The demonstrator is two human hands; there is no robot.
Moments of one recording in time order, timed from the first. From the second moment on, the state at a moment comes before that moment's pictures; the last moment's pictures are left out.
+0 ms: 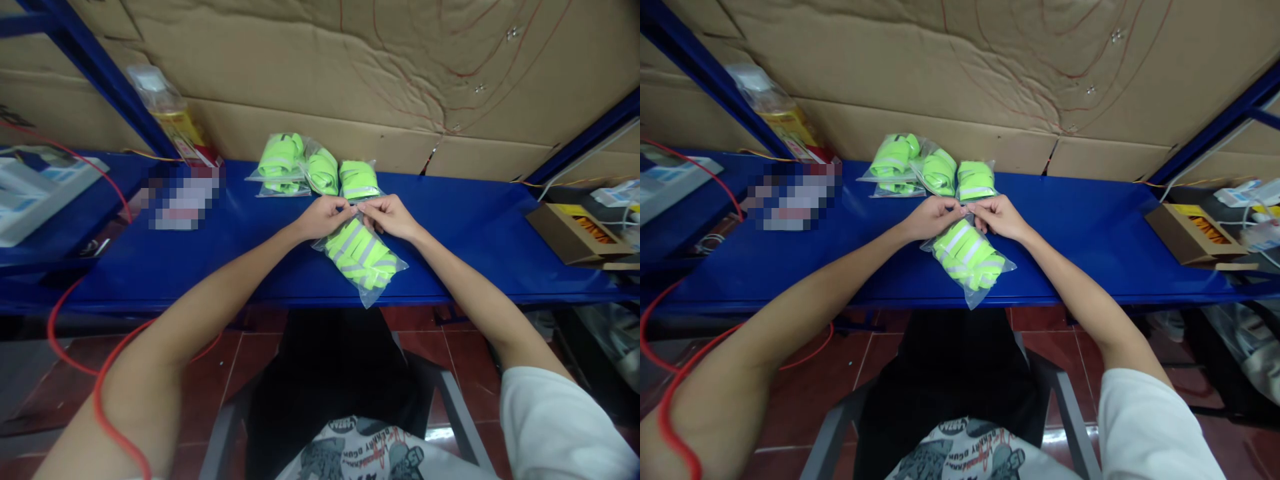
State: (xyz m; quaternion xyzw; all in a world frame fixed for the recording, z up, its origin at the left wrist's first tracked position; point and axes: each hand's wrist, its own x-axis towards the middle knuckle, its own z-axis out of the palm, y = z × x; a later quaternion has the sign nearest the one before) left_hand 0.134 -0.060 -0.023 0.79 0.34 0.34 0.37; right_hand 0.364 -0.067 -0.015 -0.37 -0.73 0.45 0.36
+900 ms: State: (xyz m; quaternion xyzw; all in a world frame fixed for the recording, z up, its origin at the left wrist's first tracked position) left_hand 0.130 -0.049 -0.029 0.75 0.37 0.43 0.33; right_hand 0.374 -0.071 0.000 -0.33 -0.77 0.51 0.21
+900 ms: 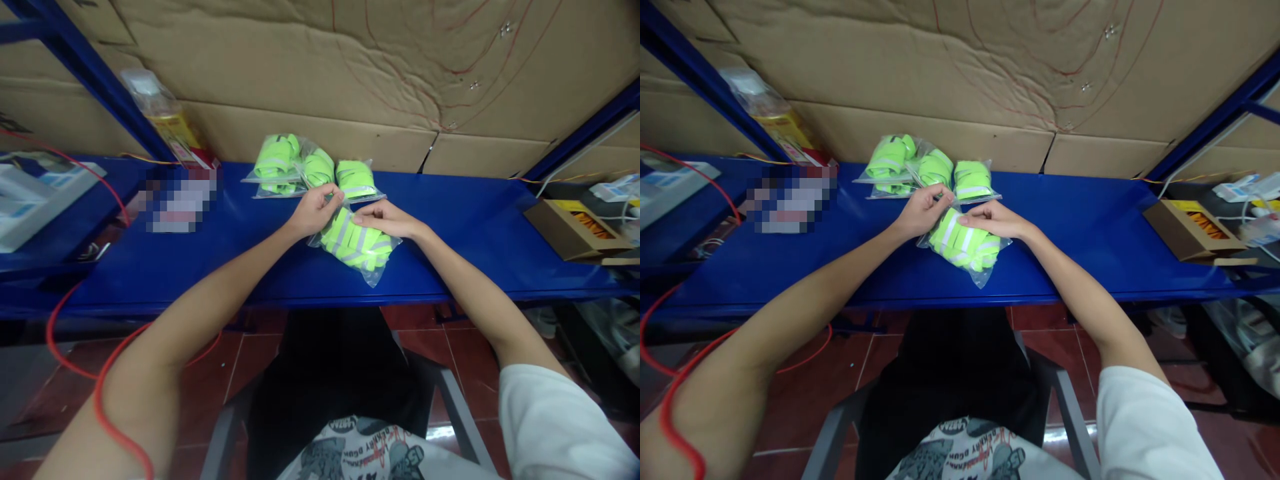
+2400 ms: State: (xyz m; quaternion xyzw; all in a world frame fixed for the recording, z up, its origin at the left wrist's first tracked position) left_hand 0.138 -0.054 -0.041 0.88 0.39 0.28 0.03; right_hand 0.487 0.020 -0.036 -0.61 -0.57 0.25 0.48
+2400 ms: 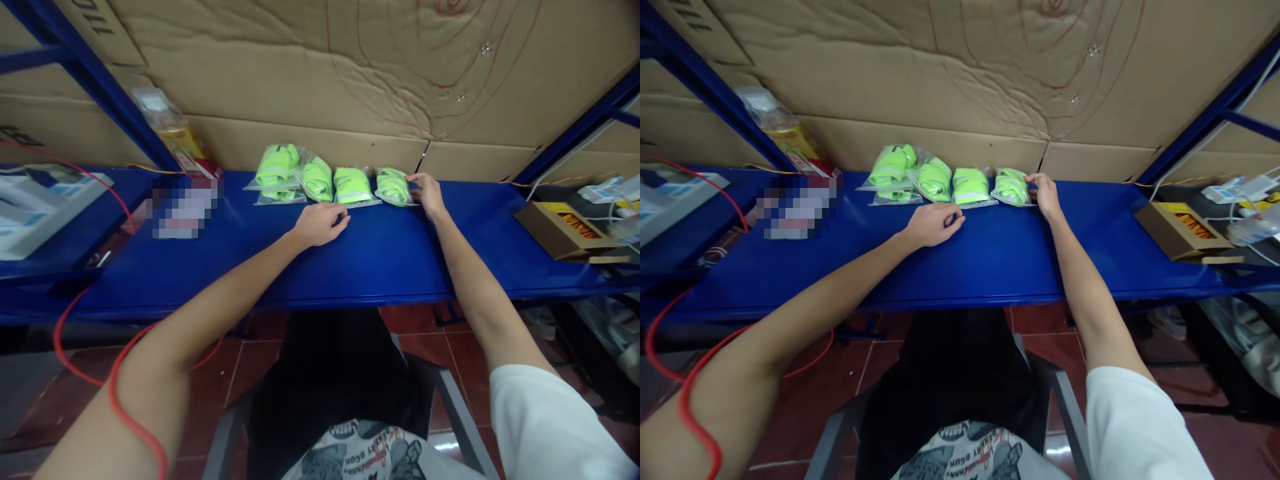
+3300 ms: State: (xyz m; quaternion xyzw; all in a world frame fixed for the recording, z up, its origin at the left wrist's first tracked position) left_hand 0.149 -0.036 -0.037 0.89 0.36 0.24 -0.14; right_hand 0.357 -0.036 -0.023 -0.45 -0.87 -0.07 0.20
